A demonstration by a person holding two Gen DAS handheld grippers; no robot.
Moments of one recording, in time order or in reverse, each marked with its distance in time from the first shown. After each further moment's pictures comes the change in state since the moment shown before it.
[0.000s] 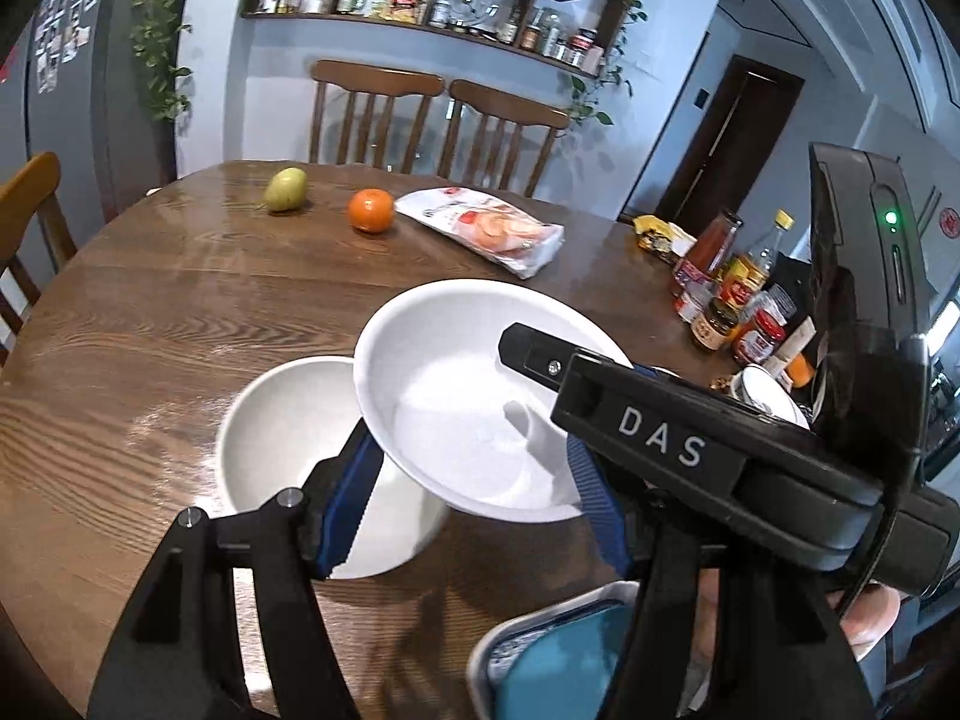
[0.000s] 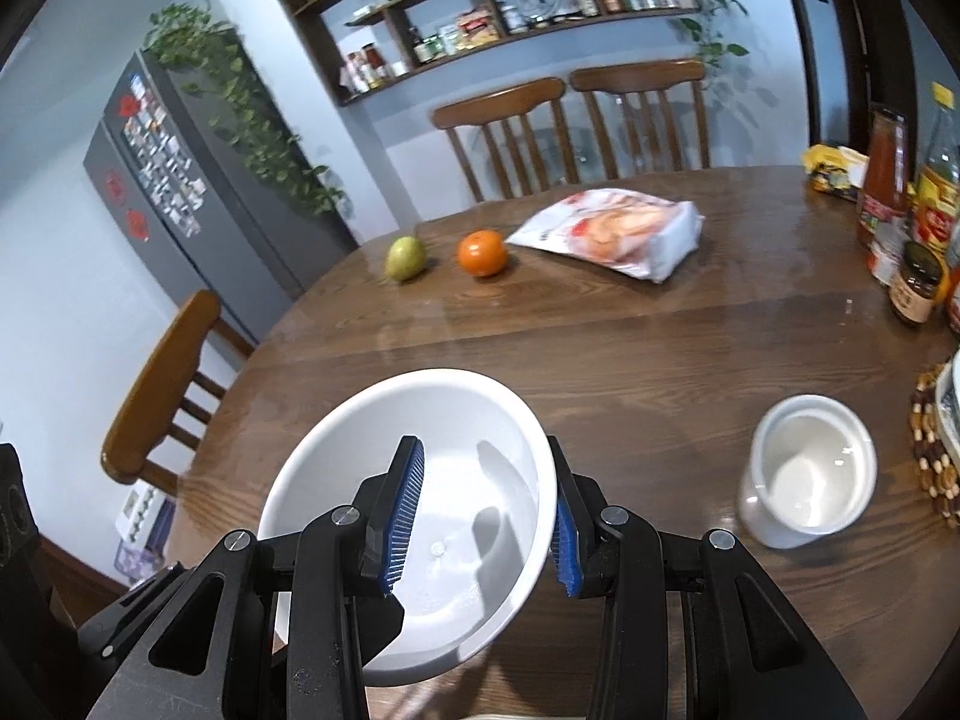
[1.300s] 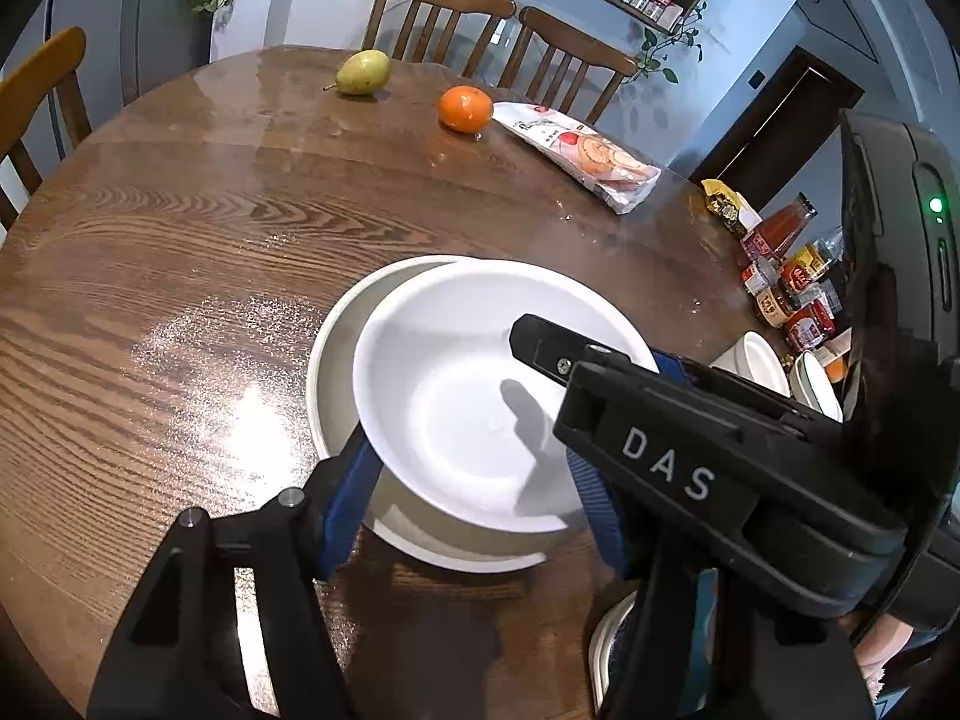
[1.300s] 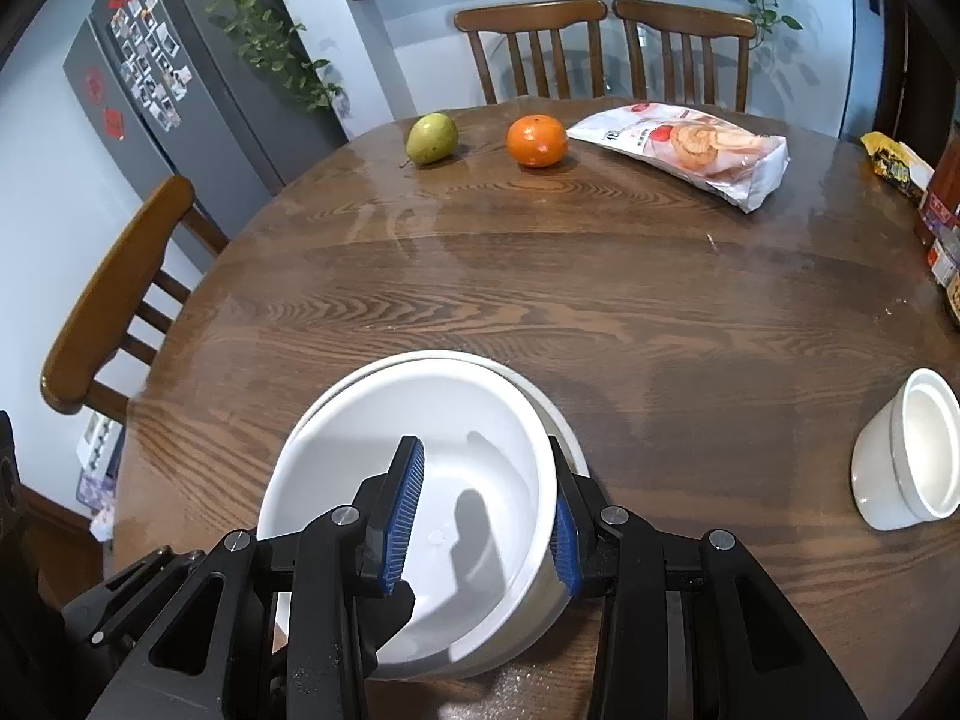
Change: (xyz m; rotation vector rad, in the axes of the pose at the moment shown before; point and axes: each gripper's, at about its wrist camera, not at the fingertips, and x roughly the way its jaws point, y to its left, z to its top) left arm 0.044 0.078 -0.015 -0.132 0.183 0.009; right arm 0.082 0.047 -0.024 -0.089 0.193 -0.097
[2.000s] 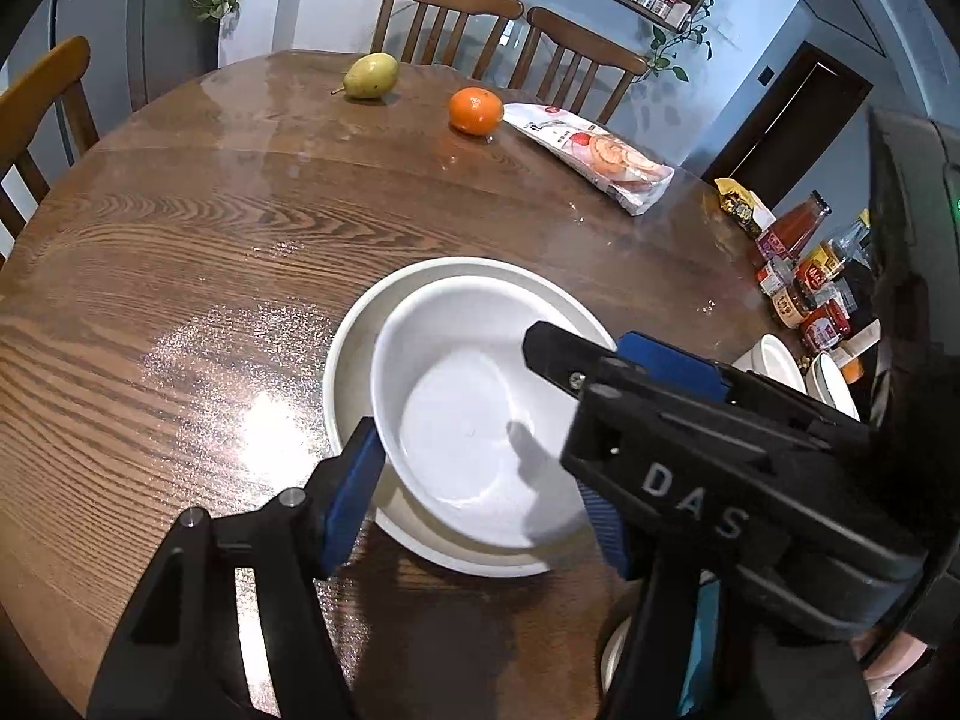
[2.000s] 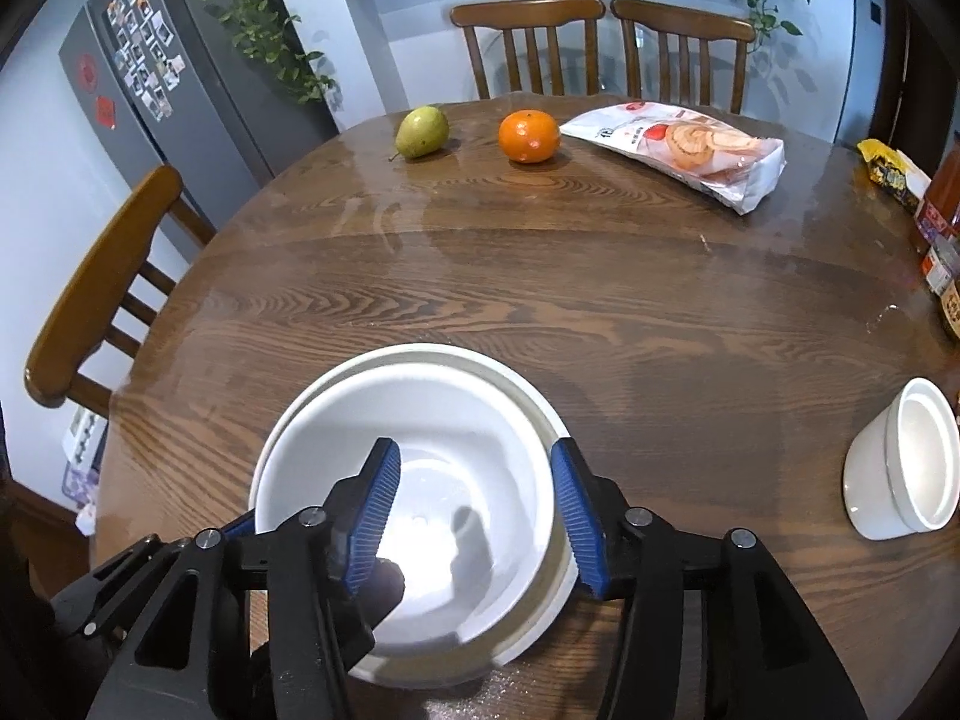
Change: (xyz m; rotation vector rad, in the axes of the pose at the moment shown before) left arm 0.000 0.000 0.003 0.006 -0.009 0.037; right arm 0.001 -0.001 0.002 -0.022 0.002 -0.034
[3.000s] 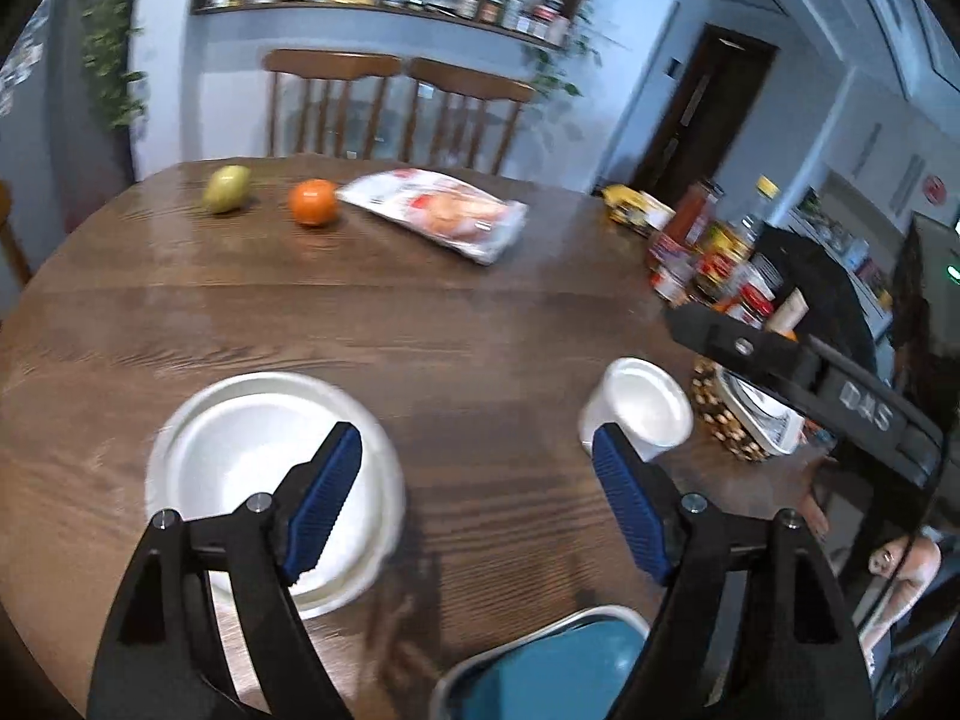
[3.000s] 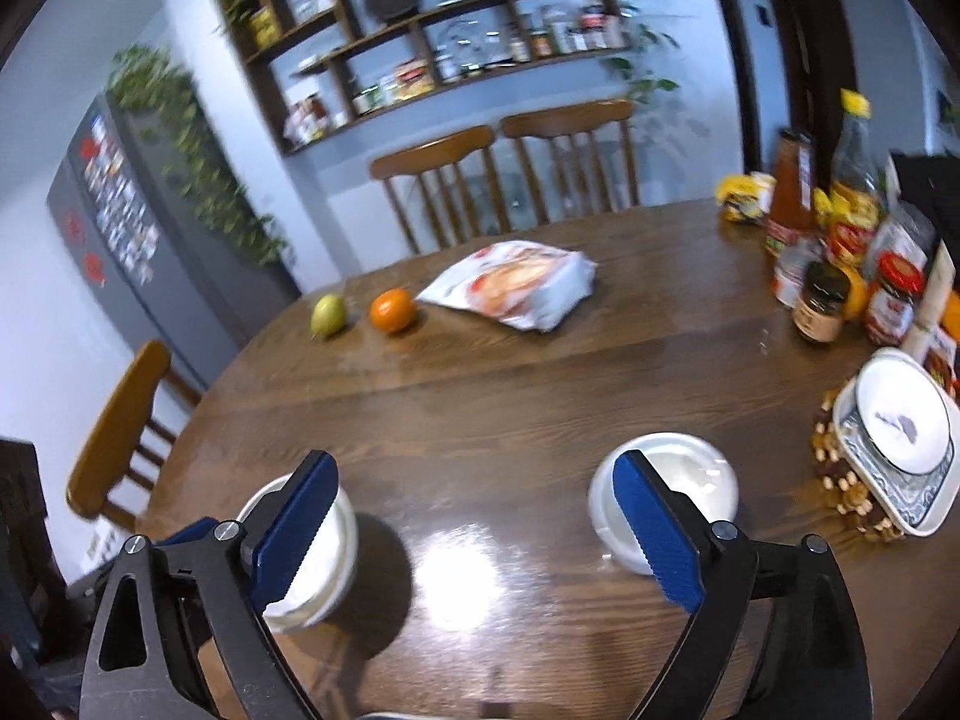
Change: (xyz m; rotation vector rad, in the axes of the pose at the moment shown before) left arm -0.005 -0.123 0.012 0.218 -0.103 -0.104; right arm -0.118 -0.148 -0.008 0.244 -0.297 -0.010
